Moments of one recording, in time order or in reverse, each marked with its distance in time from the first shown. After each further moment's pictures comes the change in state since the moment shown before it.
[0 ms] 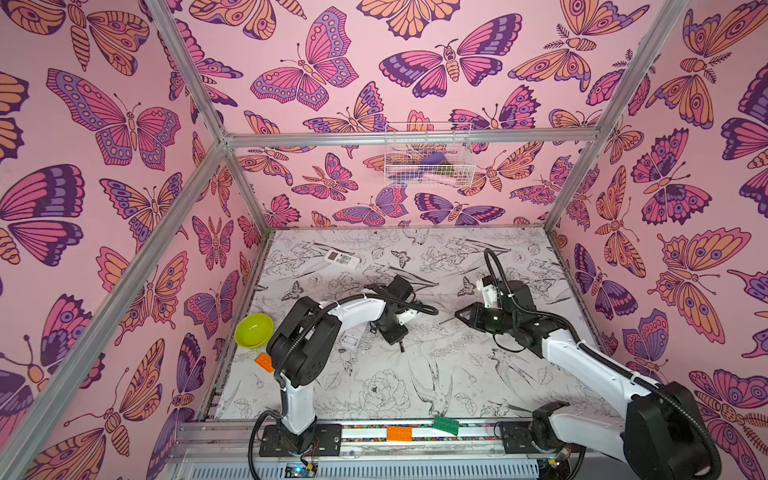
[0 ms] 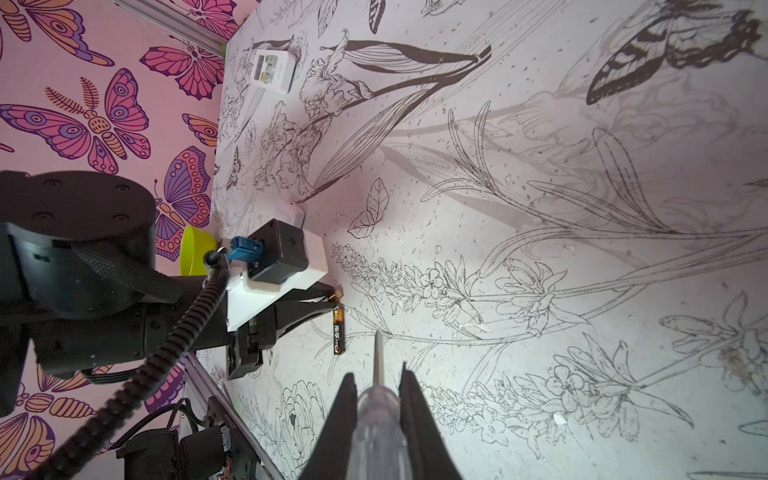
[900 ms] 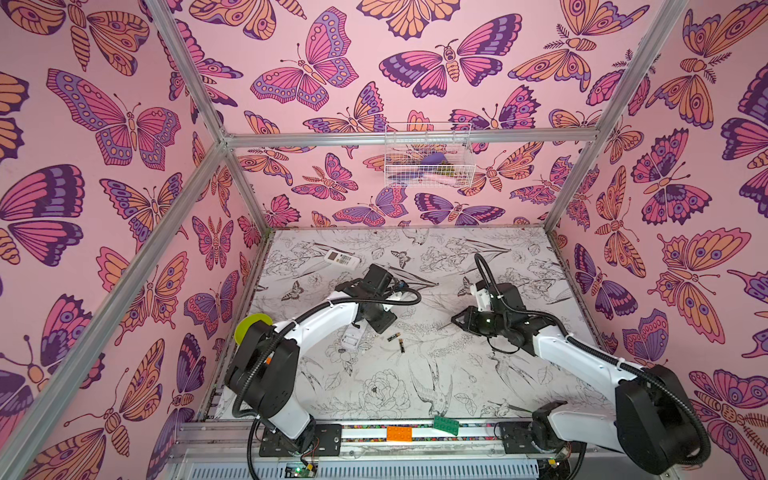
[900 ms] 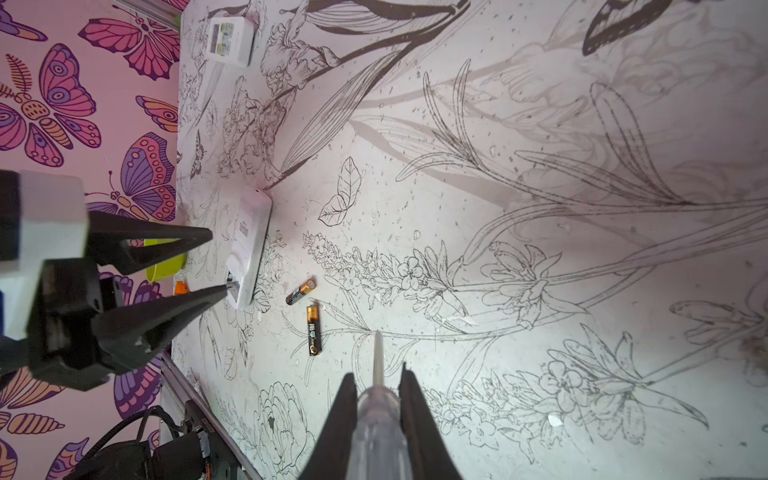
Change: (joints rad) left arm 0.116 -0.295 -0.115 0.084 -0.039 -0.003; right arm 0.050 0.090 -0.003 0.023 0.052 0.016
